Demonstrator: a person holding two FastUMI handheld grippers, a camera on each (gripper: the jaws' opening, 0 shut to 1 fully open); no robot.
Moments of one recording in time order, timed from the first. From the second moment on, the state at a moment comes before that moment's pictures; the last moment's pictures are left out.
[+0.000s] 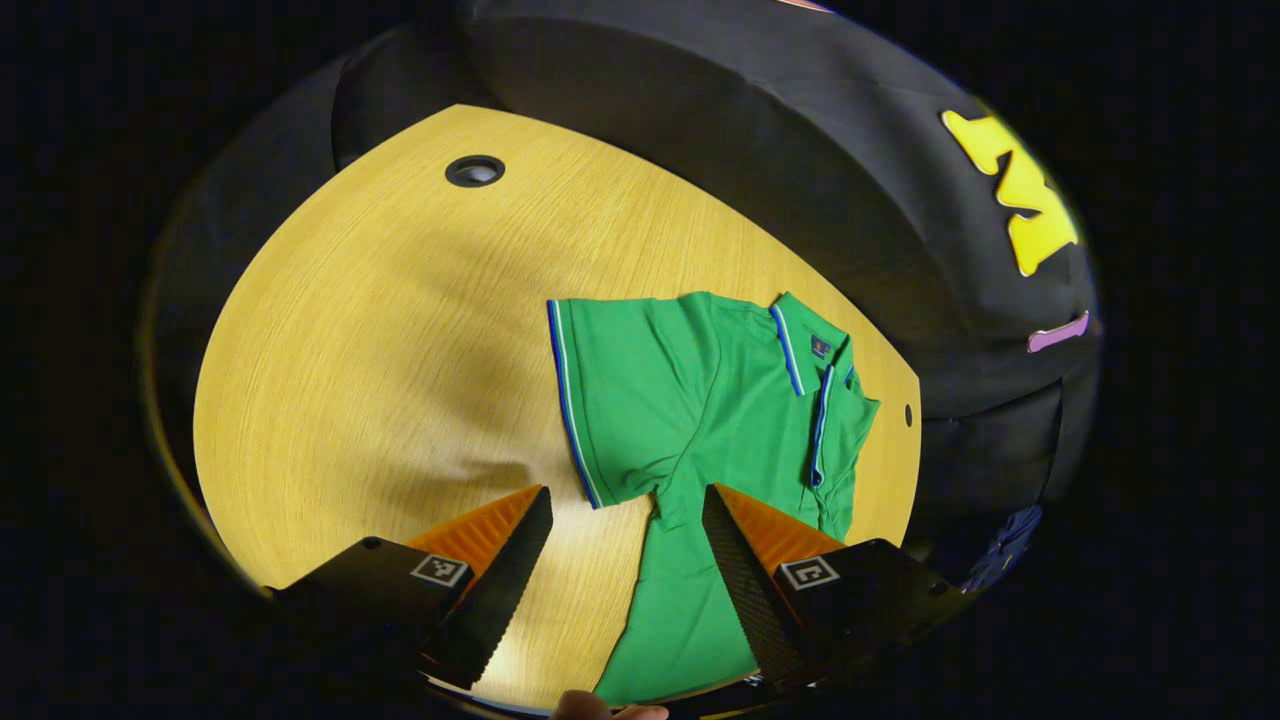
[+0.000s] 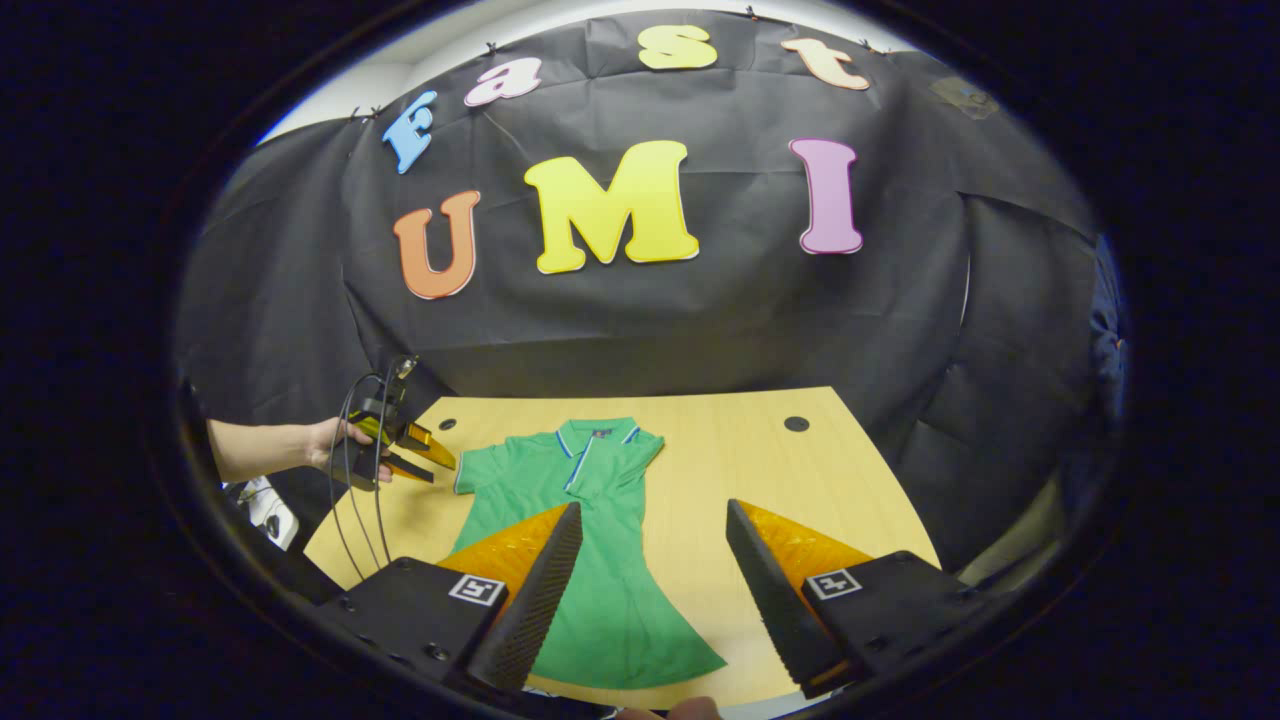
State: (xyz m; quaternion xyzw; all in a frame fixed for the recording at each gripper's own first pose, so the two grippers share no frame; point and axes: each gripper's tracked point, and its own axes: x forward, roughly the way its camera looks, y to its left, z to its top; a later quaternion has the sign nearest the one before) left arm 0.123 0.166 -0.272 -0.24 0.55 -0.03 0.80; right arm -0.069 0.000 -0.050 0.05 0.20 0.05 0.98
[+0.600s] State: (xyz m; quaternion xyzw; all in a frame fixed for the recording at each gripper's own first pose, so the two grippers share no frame) left arm 0.150 0.162 -0.309 -0.25 0.59 0.00 0.76; right arm -0.073 -0.025 -0.064 0.06 0.21 0.02 0.97
